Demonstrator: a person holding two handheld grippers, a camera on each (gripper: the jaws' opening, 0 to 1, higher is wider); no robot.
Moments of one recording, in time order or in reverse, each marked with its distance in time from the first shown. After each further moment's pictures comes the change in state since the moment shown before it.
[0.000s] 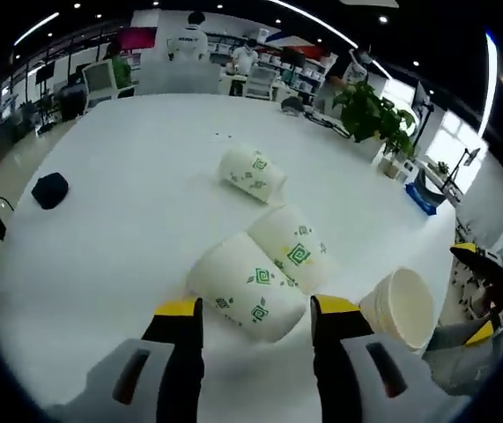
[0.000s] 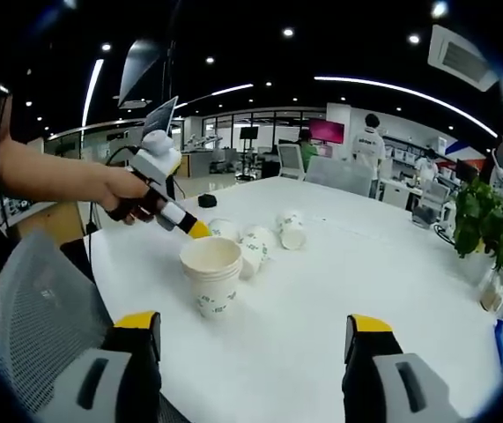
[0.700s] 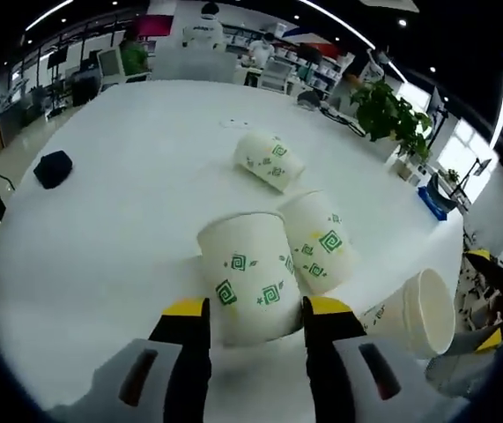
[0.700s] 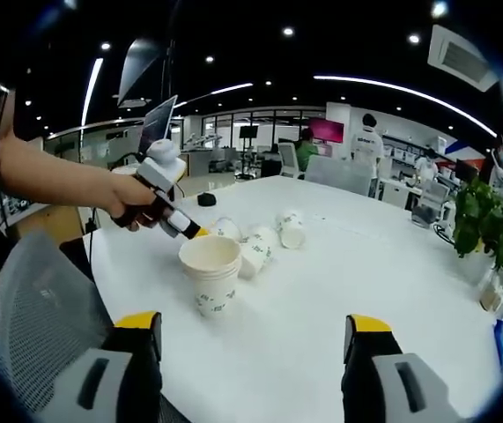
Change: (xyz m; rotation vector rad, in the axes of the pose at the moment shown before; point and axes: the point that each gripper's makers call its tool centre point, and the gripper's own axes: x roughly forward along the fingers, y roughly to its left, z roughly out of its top) left arm 0.008 0.011 -0.012 -0.014 0.043 0.045; right arm 0.001 -0.002 -0.002 -0.001 0.007 -0.001
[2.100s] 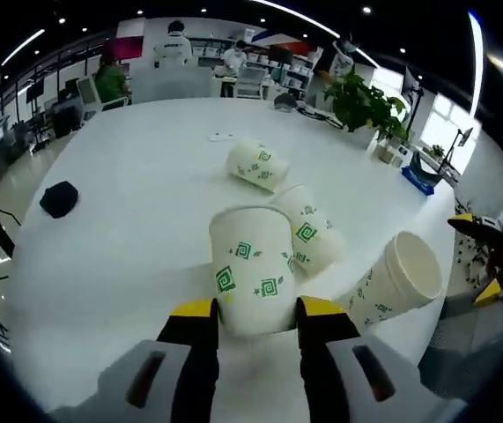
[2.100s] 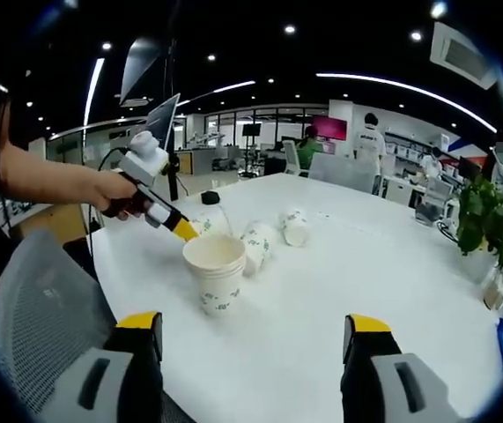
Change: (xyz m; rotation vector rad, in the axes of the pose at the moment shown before) left arm -0.031 0.011 0.001 0.136 -0.046 -0.042; right arm 0.000 0.003 0.000 0.012 0.005 0.019
